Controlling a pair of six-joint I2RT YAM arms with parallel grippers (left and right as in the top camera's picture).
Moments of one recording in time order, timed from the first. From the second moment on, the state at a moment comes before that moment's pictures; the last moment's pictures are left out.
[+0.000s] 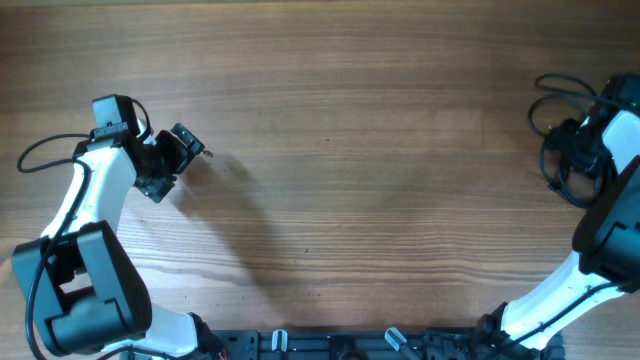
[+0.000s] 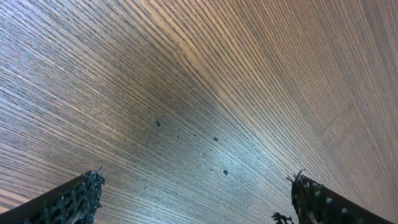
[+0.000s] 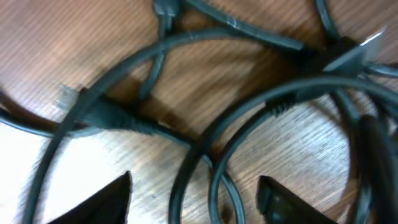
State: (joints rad) left arm 0.27 1.69 1.04 -0.64 0.27 -0.57; right arm -0.49 2.01 1.39 -0.71 0.09 0.18
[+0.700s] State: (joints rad) left arm 0.27 1.69 1.04 -0.64 0.27 -0.57; right arm -0.49 1.86 1.51 -0.80 -0.18 0.16
